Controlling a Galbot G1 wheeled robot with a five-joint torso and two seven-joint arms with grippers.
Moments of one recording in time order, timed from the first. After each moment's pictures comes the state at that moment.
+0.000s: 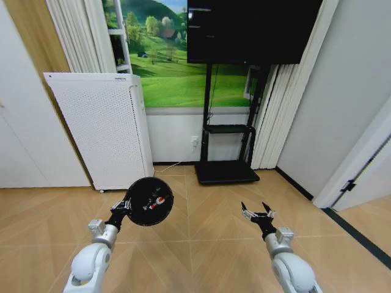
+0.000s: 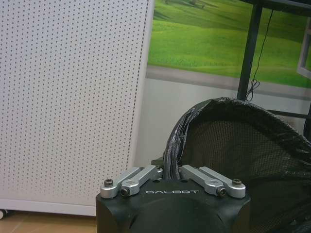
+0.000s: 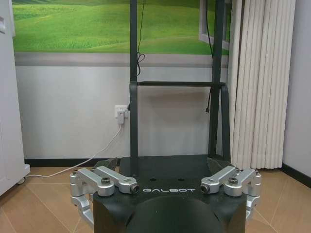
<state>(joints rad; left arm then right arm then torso) 1.31 -1.36 -0.72 -1.96 -0.38 0.22 0.13 -1.42 1.27 0.66 2.01 0.32 -0.19 0.05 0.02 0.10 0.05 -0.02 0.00</state>
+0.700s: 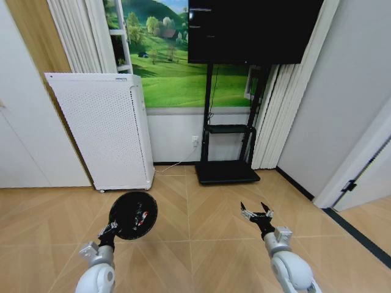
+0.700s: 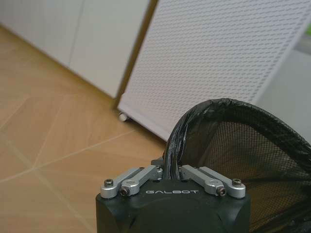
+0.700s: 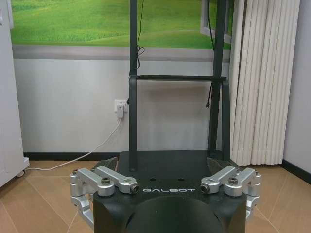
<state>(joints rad) 1.40 -1.54 -0.81 -1.86 -0.60 0.20 -0.30 -1.40 1.26 0.64 1.98 0.31 -0.20 0.05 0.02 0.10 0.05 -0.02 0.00</state>
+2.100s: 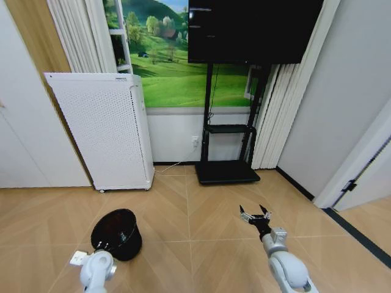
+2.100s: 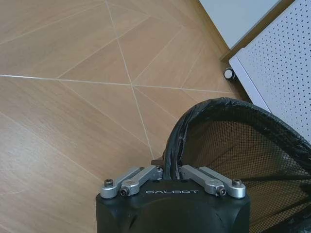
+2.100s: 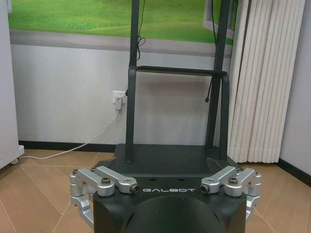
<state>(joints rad) 1.22 -1.49 -0.83 -1.72 -1.08 0.22 -0.86 -1.38 1.25 0.63 1.92 0.27 -0.17 0.04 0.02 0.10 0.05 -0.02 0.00</state>
